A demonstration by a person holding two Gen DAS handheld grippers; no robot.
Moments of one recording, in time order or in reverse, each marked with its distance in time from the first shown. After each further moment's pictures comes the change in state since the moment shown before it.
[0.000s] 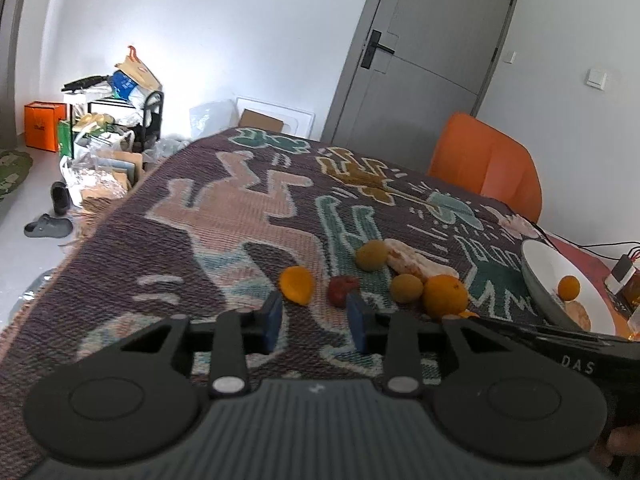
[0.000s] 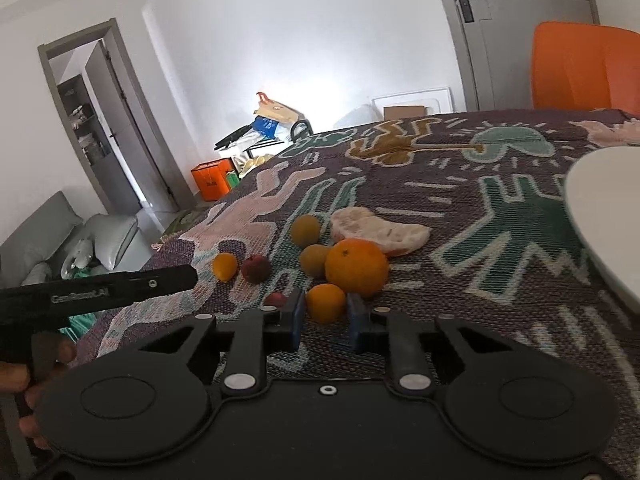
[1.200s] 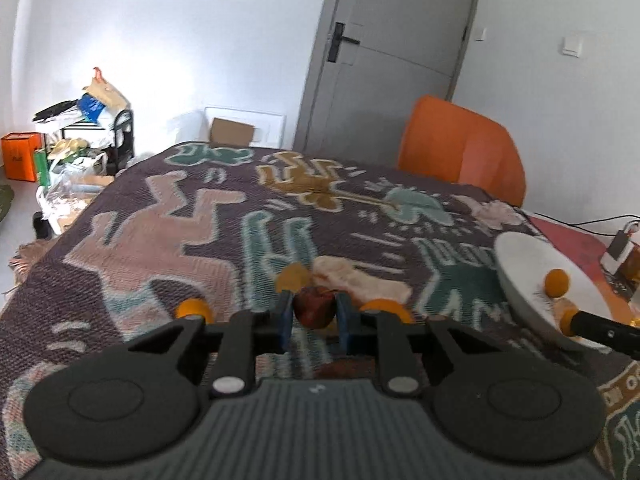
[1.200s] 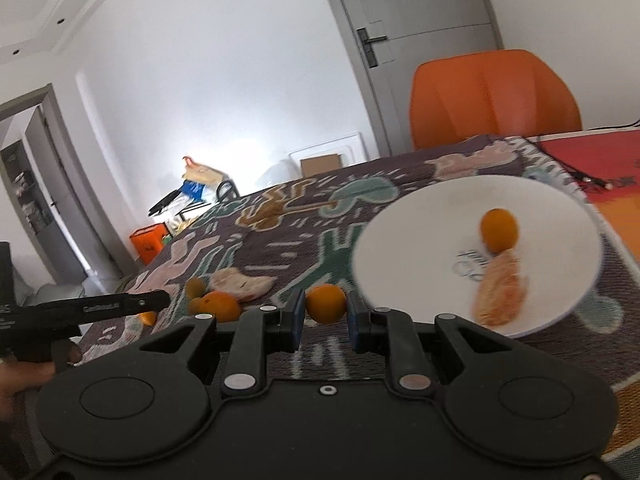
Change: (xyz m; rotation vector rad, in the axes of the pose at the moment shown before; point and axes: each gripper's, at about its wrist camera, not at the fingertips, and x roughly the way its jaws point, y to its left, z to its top) left arm 0.031 -0.070 0.015 0.111 0.003 -0.023; right arm -0.094 -0.081 -0.003 0.134 -0.174 -0.195
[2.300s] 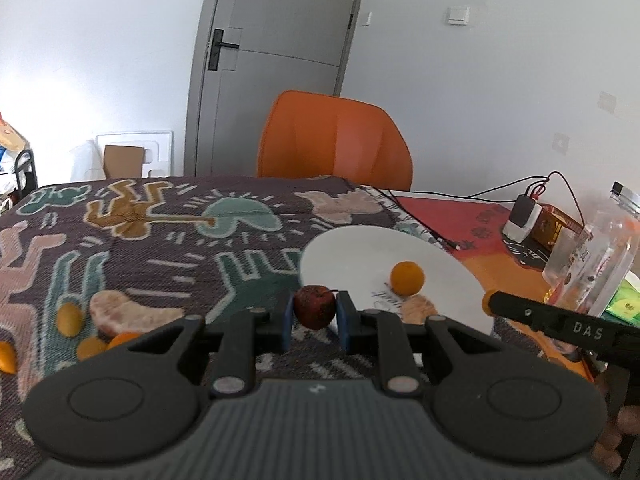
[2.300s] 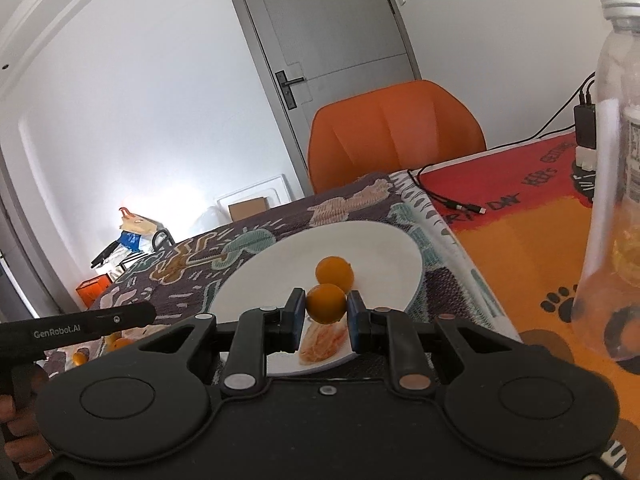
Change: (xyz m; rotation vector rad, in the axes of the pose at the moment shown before) left arm 0.011 -0.141 0.002 0.163 -0.009 -0.238; right arm -0.044 -0.081 0.009 0.084 -0.107 -0.170
